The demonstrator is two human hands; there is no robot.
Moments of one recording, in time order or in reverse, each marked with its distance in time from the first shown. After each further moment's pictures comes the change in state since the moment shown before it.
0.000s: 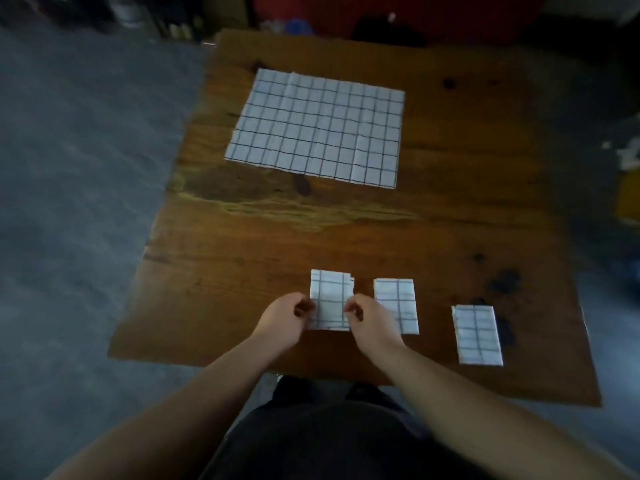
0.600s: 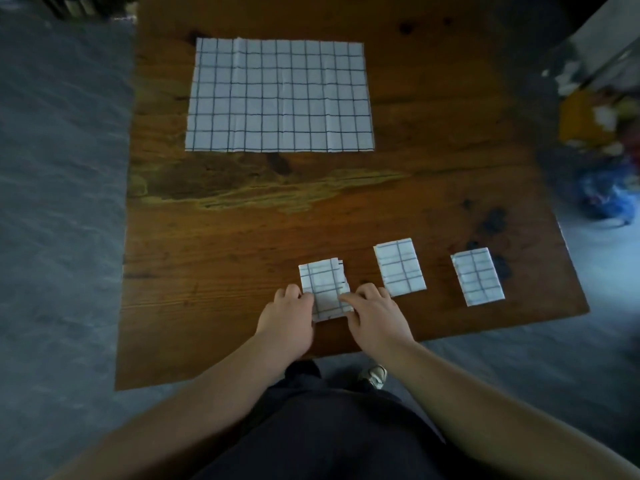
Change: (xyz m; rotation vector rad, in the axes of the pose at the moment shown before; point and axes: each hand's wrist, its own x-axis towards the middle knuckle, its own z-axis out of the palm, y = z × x) left_hand -0.005 -0.014 -0.016 0.736 -0.221 0.232; right_hand -0.030 -0.006 0.048 -0.327 0.068 -0.006
